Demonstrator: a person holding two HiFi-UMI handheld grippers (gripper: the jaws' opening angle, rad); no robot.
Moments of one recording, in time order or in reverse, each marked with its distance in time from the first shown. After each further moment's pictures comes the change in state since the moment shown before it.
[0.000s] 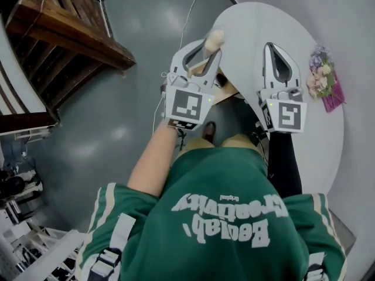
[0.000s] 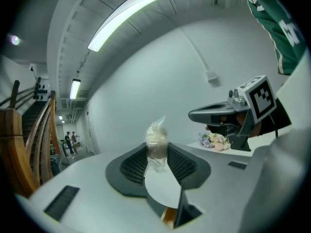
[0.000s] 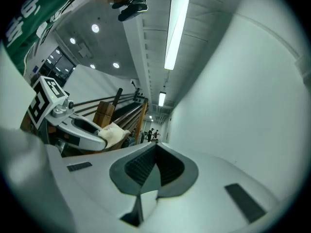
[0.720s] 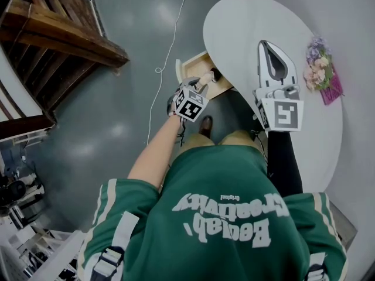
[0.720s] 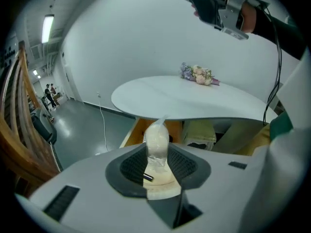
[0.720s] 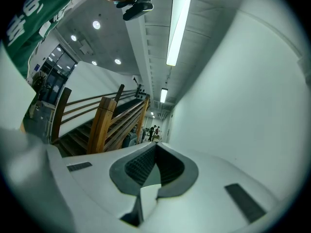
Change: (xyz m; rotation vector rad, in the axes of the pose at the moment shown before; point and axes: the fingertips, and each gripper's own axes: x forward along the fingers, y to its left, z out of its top) left arm -0.017 -0.092 -0.297 -0.117 0.698 -0.244; right arm -0.004 0.002 -0.012 -0.019 0.052 0.022
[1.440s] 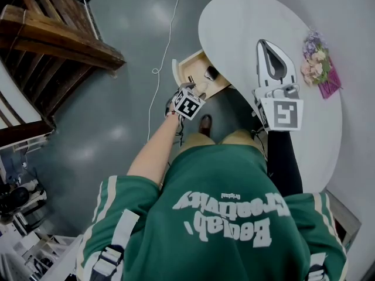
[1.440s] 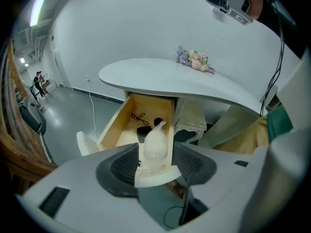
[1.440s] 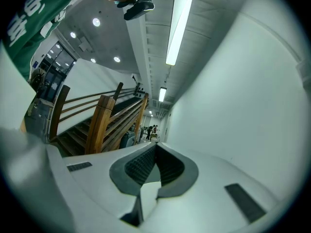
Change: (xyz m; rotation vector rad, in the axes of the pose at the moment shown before) left arm 0.025 -0.018 -0.058 -0.020 0.159 -0.109; right arm -0.010 -0.002 0.001 -0.005 0.011 -0.029
